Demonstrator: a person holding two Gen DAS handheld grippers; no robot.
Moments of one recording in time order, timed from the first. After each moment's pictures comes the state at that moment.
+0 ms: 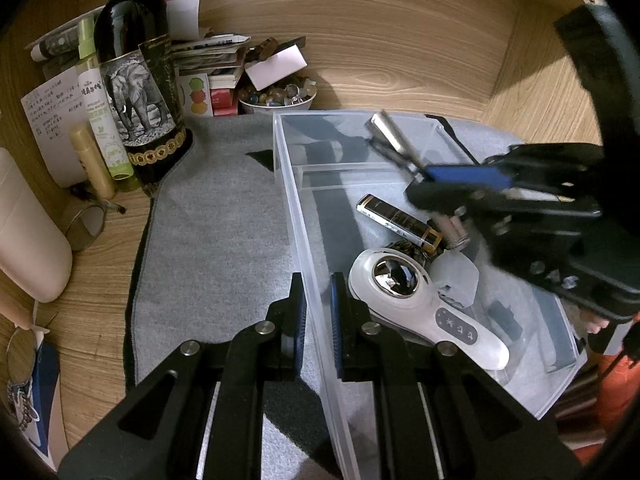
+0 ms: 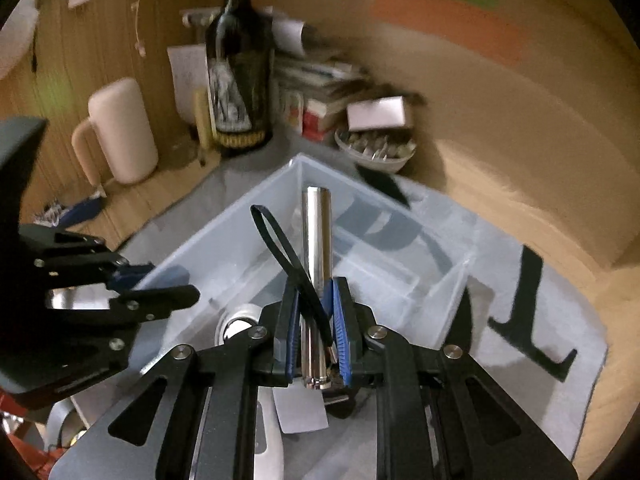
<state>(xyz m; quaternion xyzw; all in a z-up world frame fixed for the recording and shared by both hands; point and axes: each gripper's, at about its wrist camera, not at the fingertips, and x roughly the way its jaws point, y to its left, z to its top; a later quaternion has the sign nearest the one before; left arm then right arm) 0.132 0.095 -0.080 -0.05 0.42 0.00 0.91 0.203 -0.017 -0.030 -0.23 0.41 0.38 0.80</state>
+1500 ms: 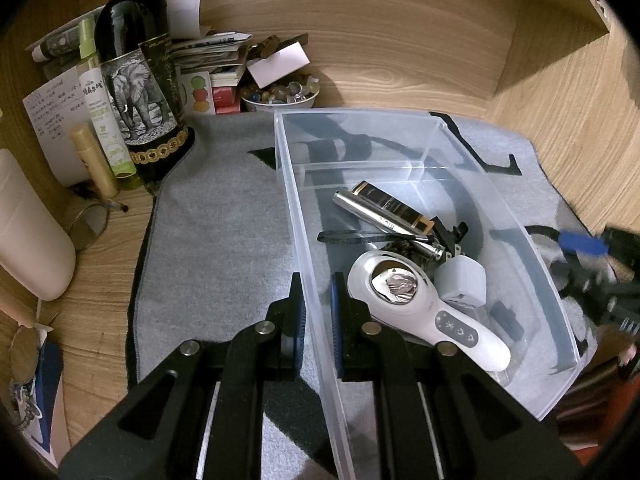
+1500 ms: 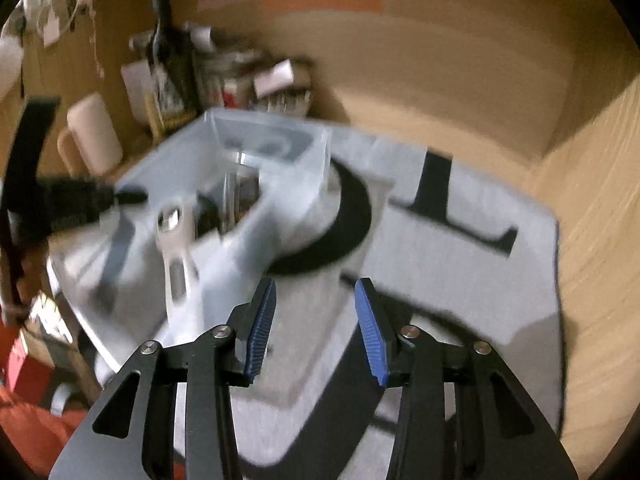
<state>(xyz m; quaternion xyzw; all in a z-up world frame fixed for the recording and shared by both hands) 0.130 0.096 -0.080 -0.04 0.43 0.00 0.90 0.174 -0.153 -0.029 -0.18 0.43 0.31 0.83</state>
